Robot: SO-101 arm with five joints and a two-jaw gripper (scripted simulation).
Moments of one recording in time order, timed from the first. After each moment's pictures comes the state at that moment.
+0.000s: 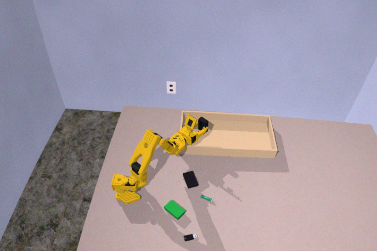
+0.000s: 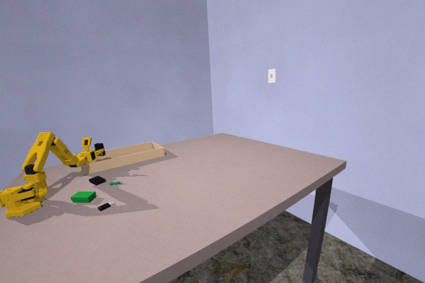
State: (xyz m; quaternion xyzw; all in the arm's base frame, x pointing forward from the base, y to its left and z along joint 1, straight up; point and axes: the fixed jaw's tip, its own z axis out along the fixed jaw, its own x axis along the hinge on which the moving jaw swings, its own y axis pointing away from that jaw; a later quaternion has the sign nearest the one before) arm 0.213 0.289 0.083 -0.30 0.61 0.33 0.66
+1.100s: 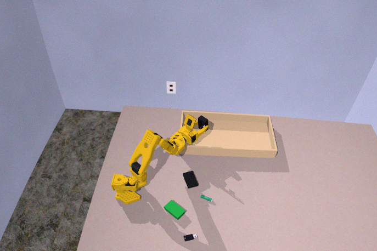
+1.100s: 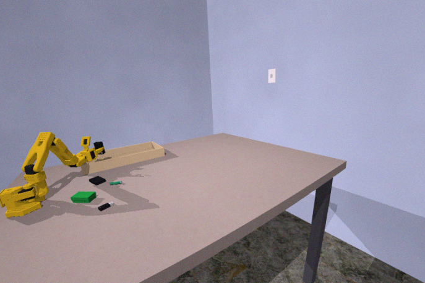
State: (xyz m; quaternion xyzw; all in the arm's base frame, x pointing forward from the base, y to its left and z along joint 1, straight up) arm 0.212 0.289 0.091 -0.29 0.59 0.33 0.67
